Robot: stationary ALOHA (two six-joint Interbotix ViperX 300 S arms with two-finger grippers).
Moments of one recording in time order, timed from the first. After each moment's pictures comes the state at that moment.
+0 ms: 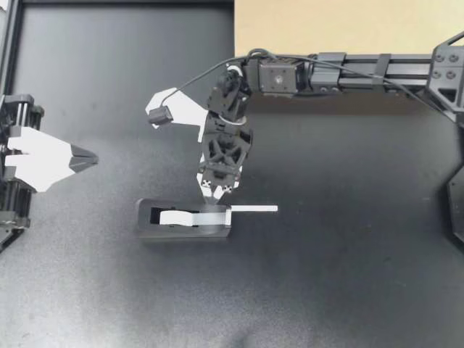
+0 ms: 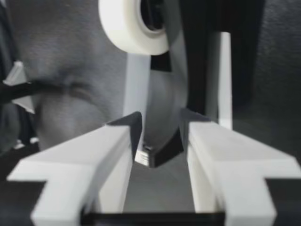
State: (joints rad) left arm 0.02 -0.89 1.25 0.00 -0.40 -0.01; right arm -0.33 0.56 -0.07 0.83 1.22 -0.50
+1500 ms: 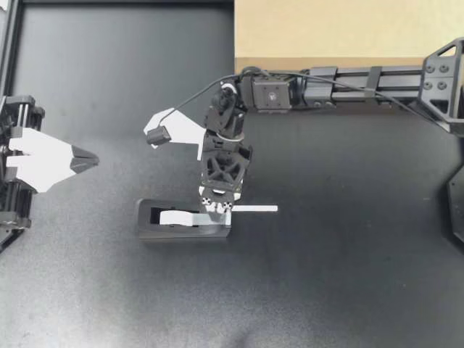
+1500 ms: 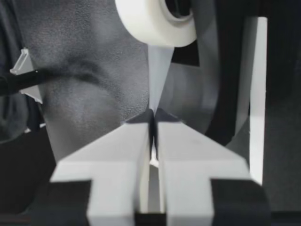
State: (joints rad) left arm 0.02 -0.89 1.25 0.00 -0.40 -0.02; right arm -0.29 0.57 -0.07 0.81 1.24 -0.45
